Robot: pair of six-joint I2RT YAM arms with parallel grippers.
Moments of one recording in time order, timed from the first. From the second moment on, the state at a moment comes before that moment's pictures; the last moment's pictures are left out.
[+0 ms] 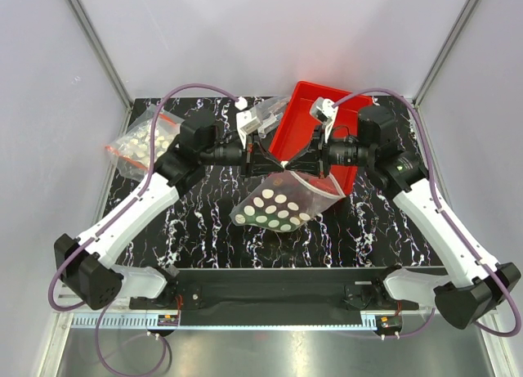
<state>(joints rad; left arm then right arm) -0.61 1.30 1.25 -0.15 0.90 -0.14 0.49 1.20 1.33 -0.44 -0.81 0.03</state>
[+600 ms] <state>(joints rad) -0.48 1.23 1.25 -0.19 0.81 -0.26 0.50 1.09 1.12 -0.31 -0.71 0.12</state>
